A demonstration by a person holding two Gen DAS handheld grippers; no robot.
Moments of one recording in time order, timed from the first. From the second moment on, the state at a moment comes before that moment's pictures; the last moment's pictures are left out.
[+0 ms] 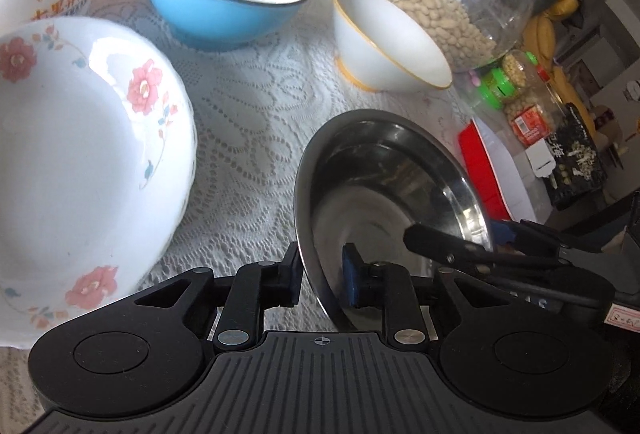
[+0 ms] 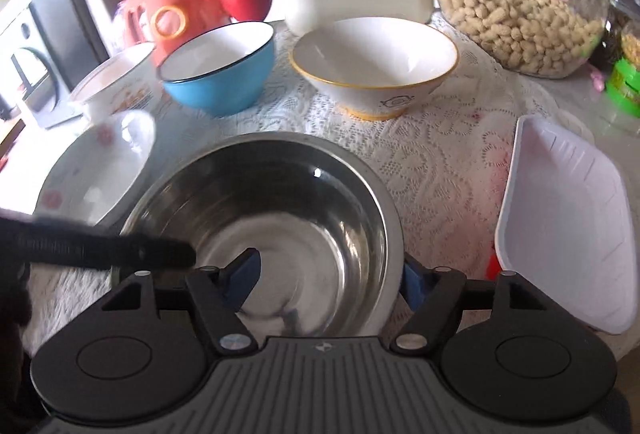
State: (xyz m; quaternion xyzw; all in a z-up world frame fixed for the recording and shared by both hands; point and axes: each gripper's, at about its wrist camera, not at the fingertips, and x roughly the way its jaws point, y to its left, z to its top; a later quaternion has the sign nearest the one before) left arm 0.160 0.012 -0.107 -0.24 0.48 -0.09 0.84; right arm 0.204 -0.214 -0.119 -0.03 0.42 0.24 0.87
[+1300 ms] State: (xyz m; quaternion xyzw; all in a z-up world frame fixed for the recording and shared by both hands) left arm 0.085 0.183 -0.080 -0.29 0.39 0.18 0.86; right arm 0.236 -0.039 -0.123 -0.02 0.43 0.35 0.83
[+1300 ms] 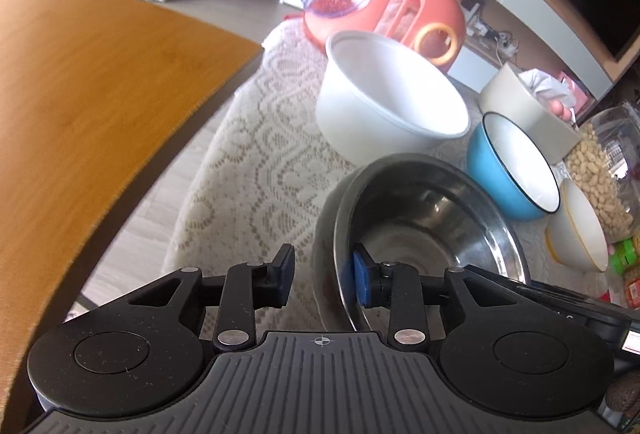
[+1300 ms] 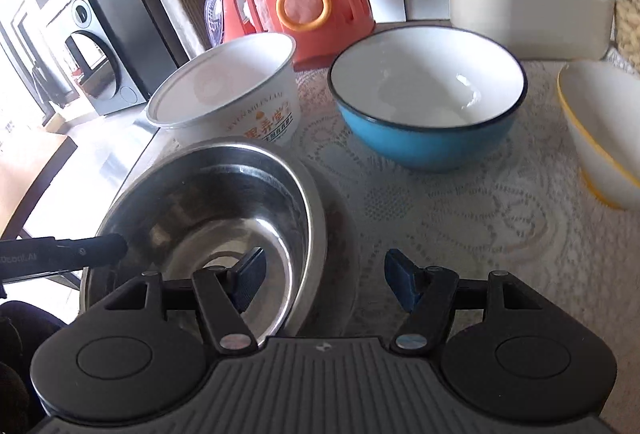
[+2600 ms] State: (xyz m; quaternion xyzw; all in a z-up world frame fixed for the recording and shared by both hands) left arm 0.073 0.168 -0.079 -0.21 0.46 0.25 0.82; right arm 0.194 -0.020 -0.113 -0.02 0.45 0.39 0.80
